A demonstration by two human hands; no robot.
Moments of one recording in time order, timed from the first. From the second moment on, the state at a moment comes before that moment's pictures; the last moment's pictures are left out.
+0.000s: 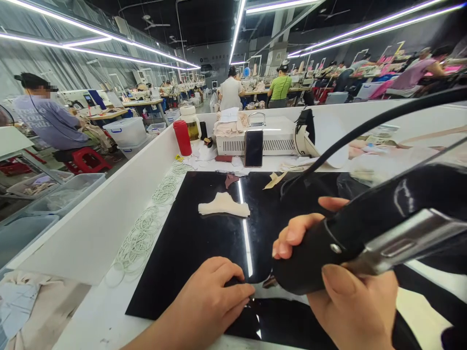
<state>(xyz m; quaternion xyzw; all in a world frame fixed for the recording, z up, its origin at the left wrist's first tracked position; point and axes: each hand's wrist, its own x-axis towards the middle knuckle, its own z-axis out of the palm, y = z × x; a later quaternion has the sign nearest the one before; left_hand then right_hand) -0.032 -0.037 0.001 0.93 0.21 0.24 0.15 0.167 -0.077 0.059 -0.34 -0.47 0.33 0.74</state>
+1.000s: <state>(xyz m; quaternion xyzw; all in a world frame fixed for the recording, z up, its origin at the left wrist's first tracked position) 0.010 0.013 0.017 0.92 0.10 0.06 0.37 0.182 -0.073 0.057 -0.35 -0.45 0.28 0.77</state>
